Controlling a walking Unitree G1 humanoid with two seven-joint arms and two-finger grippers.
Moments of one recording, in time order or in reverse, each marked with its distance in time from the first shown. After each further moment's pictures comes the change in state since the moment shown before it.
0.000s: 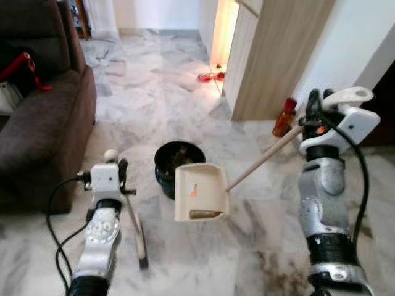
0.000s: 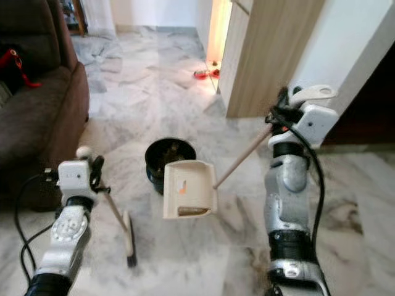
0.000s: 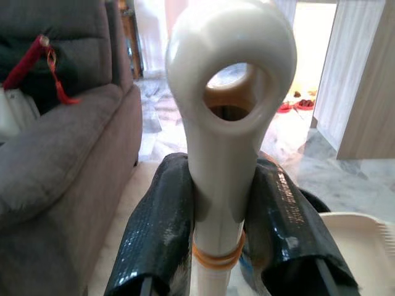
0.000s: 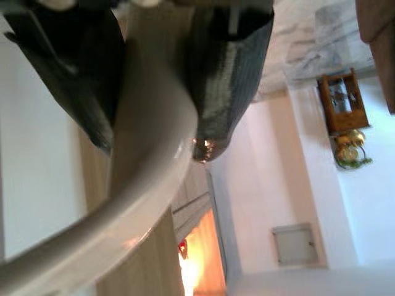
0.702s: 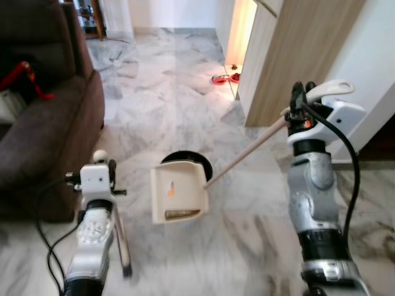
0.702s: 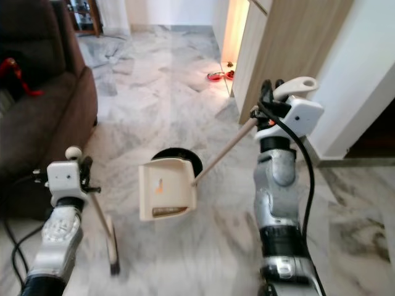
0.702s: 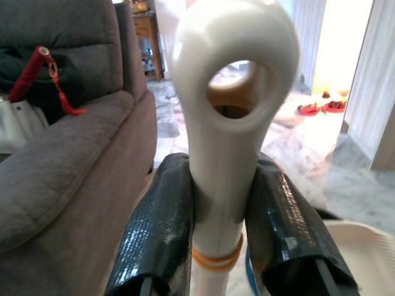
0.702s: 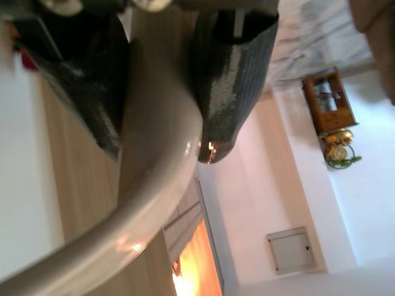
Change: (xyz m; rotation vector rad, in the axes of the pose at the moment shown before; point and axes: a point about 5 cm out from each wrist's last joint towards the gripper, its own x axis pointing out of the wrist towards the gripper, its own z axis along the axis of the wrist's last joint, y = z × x) left arm -0.003 -0.007 -0.003 0.011 0.009 -0.015; right arm -0.002 -0.015 0.000 0.005 0.012 -0.037
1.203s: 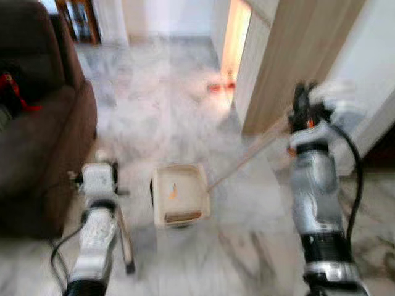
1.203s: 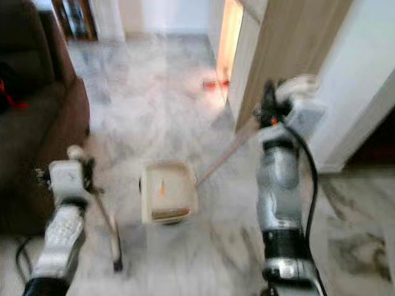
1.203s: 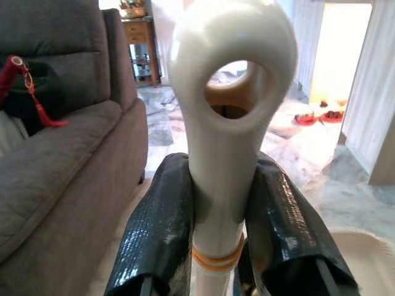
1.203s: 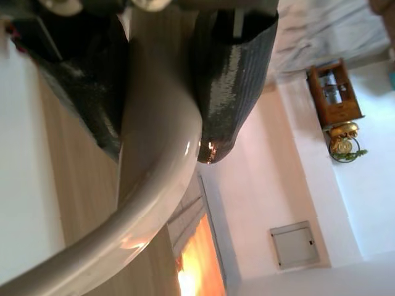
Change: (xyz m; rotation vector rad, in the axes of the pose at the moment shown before) left arm 0.000 0.001 0.000 -0.006 -0.002 0.006; right arm 0.001 -0.002 0.002 0.004 -0.005 -0.006
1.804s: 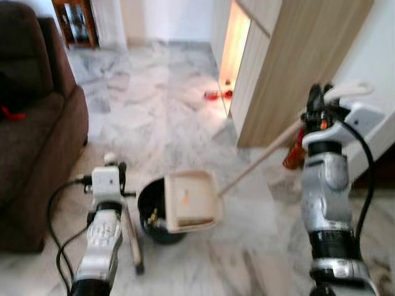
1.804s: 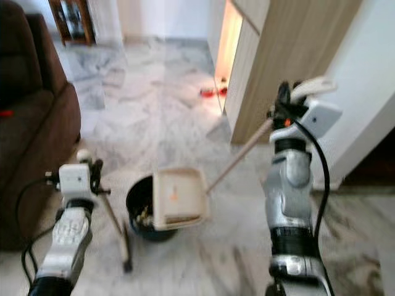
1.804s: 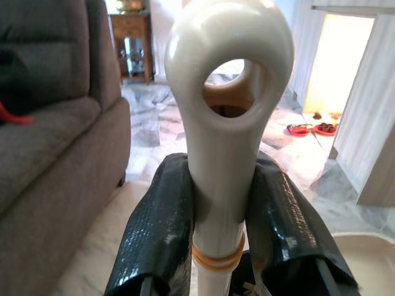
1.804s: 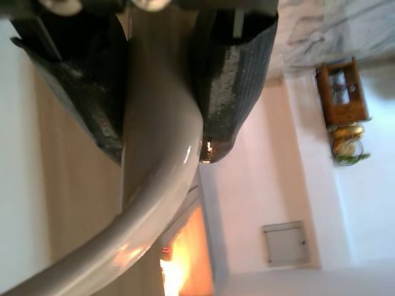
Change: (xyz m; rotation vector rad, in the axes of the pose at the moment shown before) left arm -0.001 0.003 -0.002 -0.018 0.004 0.021; right arm 0.006 0.009 0.005 -0.007 -0.019 0.038
